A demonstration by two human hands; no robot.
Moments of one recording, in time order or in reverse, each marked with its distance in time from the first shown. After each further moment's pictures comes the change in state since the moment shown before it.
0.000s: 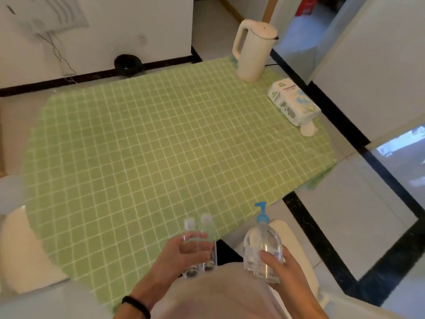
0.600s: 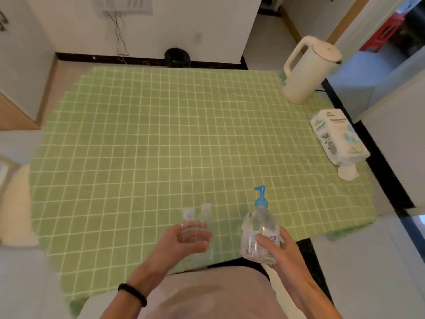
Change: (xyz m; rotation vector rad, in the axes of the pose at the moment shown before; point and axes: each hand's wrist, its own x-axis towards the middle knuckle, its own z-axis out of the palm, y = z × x) left_hand 0.071 0.000 0.011 -0.105 0.220 0.115; right_hand 0.116 -0.095 0.012 -0.319 -0.305 -0.172
